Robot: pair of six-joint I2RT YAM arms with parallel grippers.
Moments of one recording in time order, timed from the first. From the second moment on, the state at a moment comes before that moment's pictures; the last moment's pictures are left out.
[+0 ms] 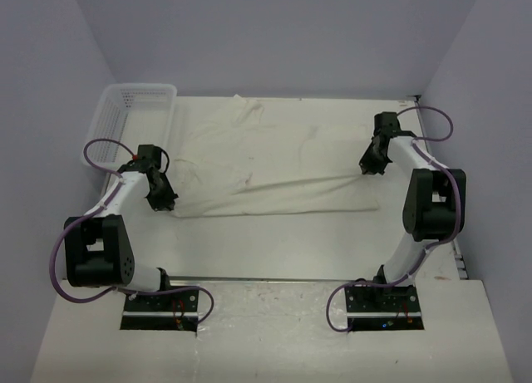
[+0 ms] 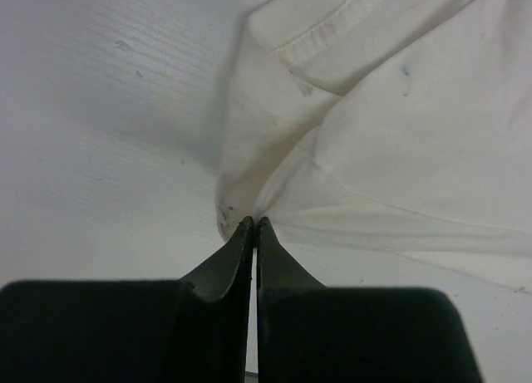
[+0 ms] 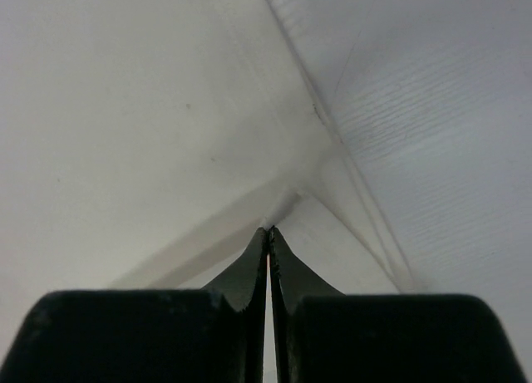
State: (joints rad) left arm 0.05 1.43 0.89 -0.72 -0.06 -0.45; right arm -0.01 1.81 1.28 -0.63 0.09 0.57
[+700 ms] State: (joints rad) left arm 0.05 1.43 0.89 -0.70 -0.02 -0.46; right arm -0.06 2.00 1.44 -0.71 0.12 0.56
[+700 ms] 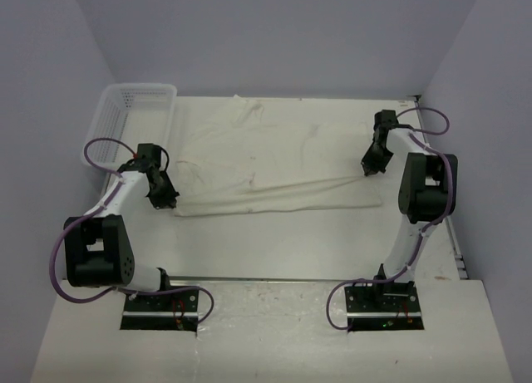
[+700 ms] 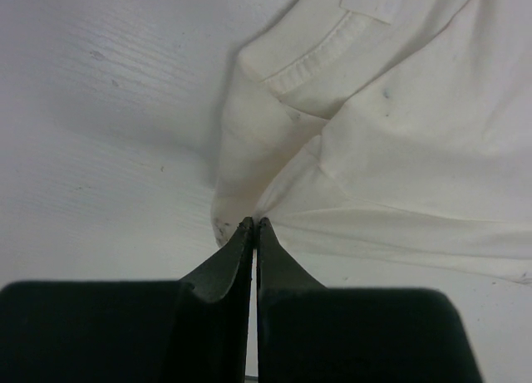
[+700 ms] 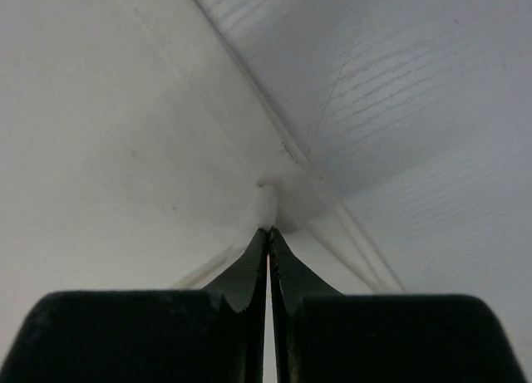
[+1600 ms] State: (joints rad) left arm 0.05 1.60 0.94 -0.63 -0.06 -0.47; right arm -0.06 2.04 1.52 -0.76 0.12 0.55
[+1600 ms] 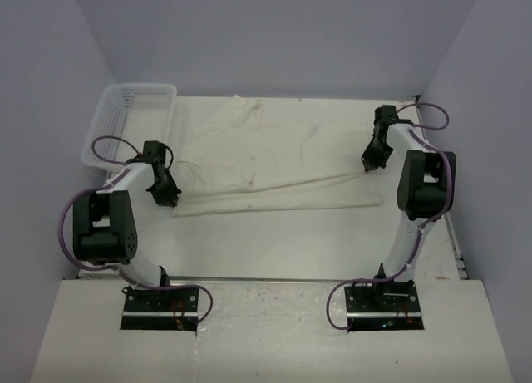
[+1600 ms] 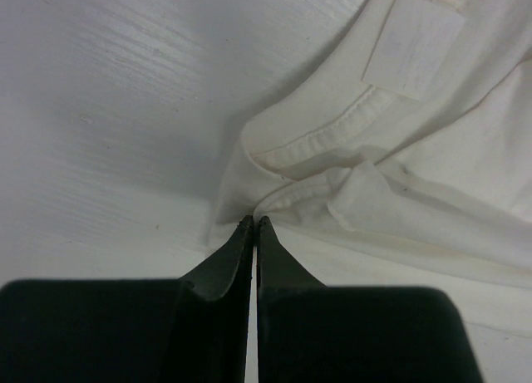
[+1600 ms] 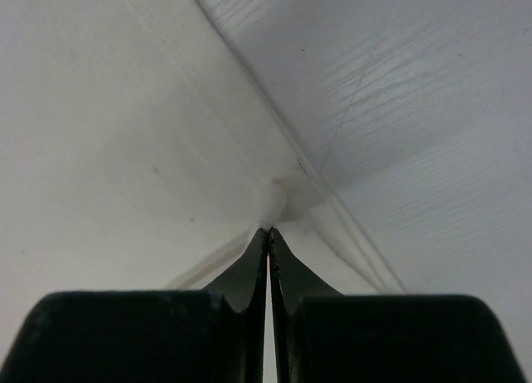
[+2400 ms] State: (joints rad) left arm -0.11 1.47 1.16 -0.46 0.03 -0.43; right arm -0.07 2.04 1.53 -0.73 0.14 0.52
